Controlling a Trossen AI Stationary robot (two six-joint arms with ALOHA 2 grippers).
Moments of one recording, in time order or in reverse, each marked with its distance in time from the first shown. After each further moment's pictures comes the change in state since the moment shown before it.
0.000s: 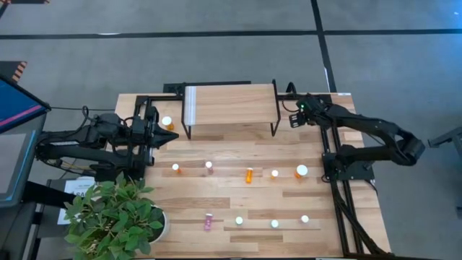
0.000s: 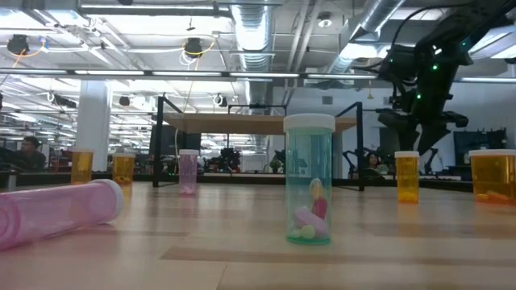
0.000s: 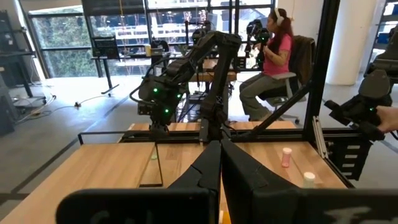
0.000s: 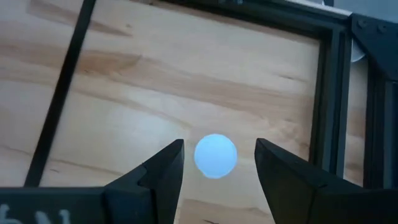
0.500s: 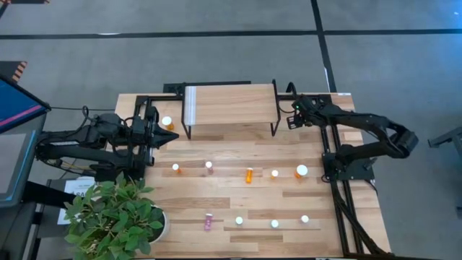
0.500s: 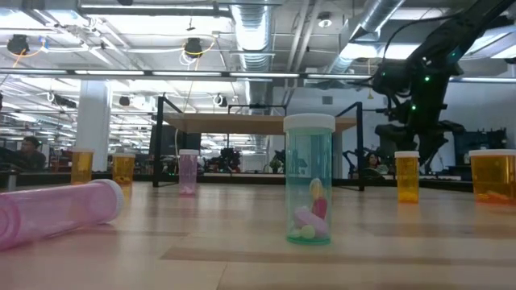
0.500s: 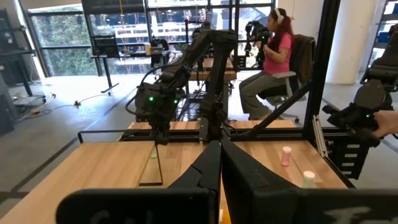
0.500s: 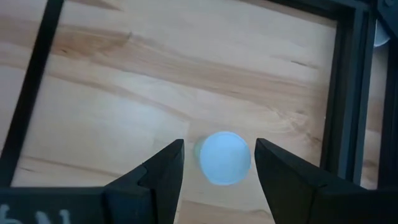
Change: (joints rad) left arm 0.000 0.000 0.000 -0.005 0.000 -0.002; right arm -0.003 0.114 0.000 0.036 -0.007 0.004
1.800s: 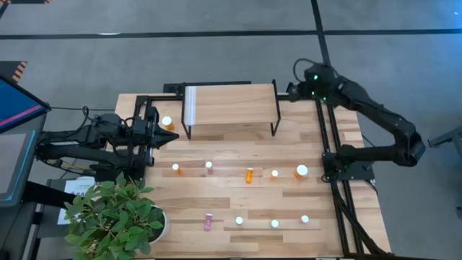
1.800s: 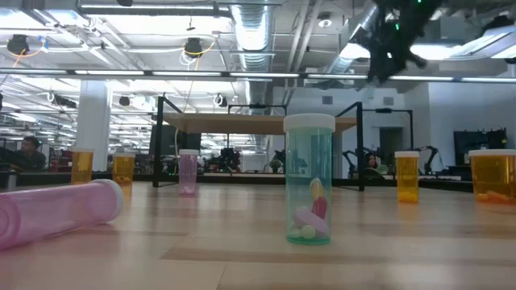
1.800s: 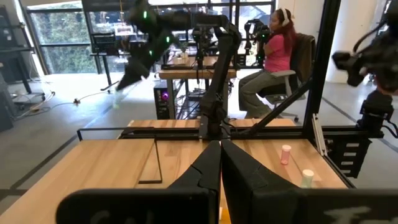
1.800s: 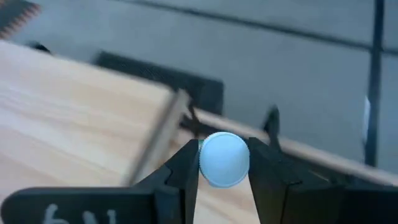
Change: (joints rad) left arm 0.000 0.000 0.000 -0.007 0.000 -0.005; right arm 0.025 -0.126 0.560 -0.184 -0.098 -0.180
